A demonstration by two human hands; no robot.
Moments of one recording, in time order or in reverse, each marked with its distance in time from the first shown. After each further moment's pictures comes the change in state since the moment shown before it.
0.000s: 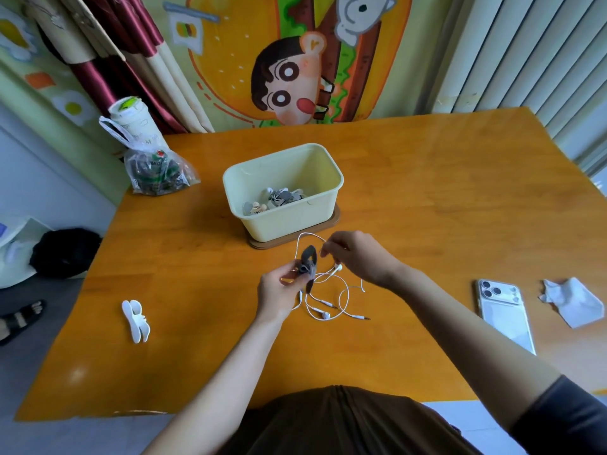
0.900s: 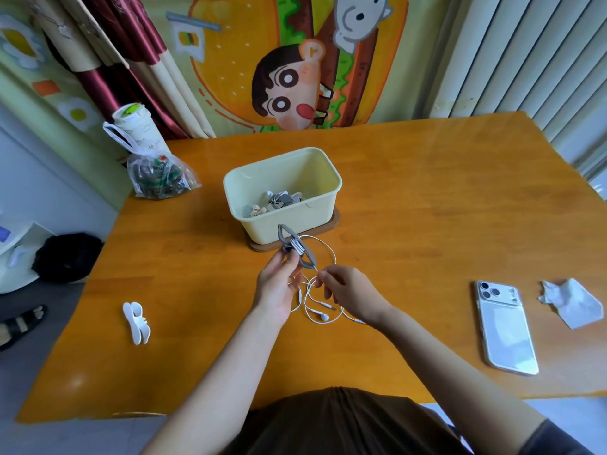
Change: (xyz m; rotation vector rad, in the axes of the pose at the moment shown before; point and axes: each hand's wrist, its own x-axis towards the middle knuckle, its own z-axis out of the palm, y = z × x) left_hand 0.005 0.020 0.004 -0.756 -0.004 -0.292; right_hand -0.033 0.005 0.047 0.305 0.005 0.130
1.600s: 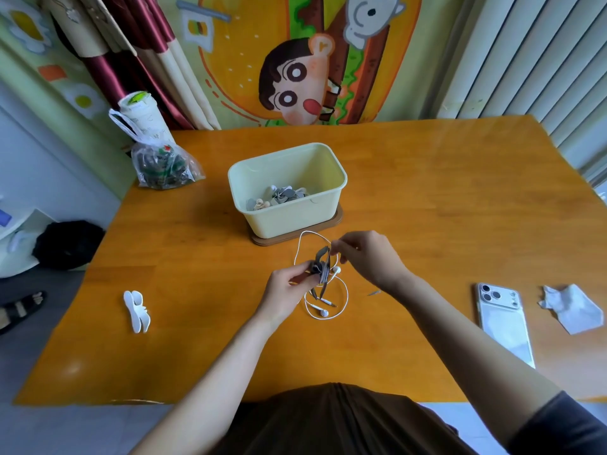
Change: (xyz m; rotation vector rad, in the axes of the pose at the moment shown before) left_hand -0.012 -0.009 -0.019 0.699 -0.292 0.277; right_hand 0.020 -0.012 -0.041 -0.280 0.170 -0.096
